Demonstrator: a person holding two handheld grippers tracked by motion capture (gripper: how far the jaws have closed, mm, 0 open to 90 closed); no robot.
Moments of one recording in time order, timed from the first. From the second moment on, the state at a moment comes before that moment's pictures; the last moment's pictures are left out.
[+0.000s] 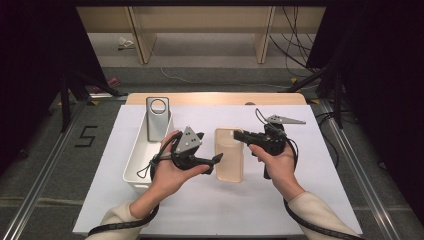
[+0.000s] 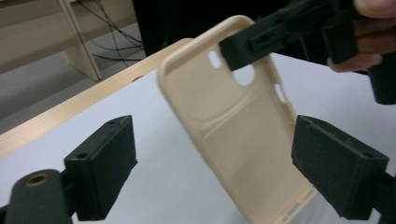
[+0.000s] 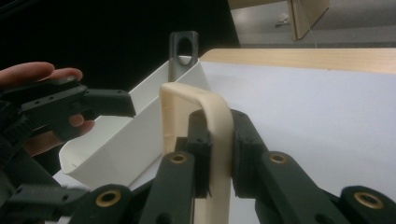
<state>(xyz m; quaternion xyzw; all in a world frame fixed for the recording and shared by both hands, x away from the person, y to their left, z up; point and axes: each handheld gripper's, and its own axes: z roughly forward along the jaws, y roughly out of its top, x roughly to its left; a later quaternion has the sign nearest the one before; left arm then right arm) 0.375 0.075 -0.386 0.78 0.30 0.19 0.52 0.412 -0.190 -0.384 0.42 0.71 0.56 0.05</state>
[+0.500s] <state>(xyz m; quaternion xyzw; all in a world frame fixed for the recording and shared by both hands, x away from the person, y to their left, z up) 0.383 0.080 -0.390 0.74 0.35 0.17 0.54 0.411 -0.188 -0.384 0.42 0.70 0.57 0.05</state>
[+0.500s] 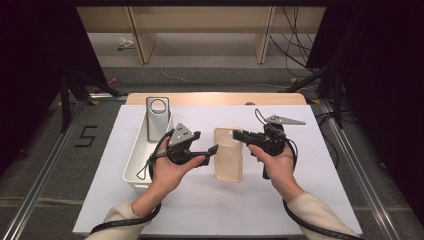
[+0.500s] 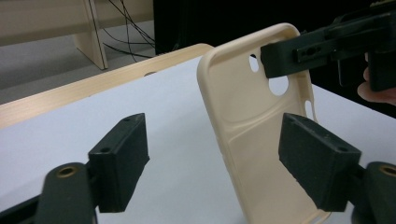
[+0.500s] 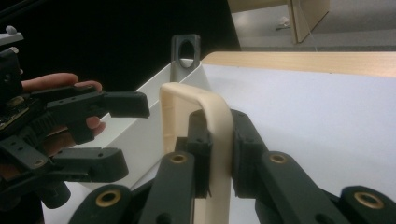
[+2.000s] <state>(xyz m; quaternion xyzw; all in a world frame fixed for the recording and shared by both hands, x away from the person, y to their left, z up) 0.377 0.087 -0.385 0.71 0.39 0.18 0.55 0.398 -0.164 -0.383 0.38 0.73 0.57 0.05</state>
